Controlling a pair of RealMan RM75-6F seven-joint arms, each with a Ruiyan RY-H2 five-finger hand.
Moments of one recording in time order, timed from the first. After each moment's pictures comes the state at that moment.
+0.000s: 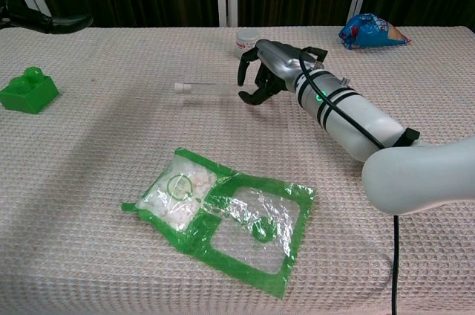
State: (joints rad) left arm -0.53 -1.49 -0.23 -1.52 1.34 1.27 -0.16; right arm 0.95 -2.13 0.33 -0.68 -1.20 0.89 0.05
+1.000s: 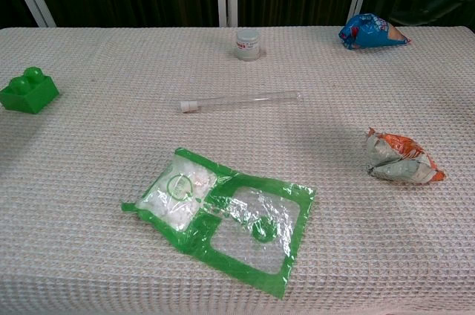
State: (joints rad) left arm -0.31 -1.10 -0.13 -1.61 1.31 1.38 0.05; right arm 0.55 -1.28 0.25 -1.61 -1.25 1.16 -0.17
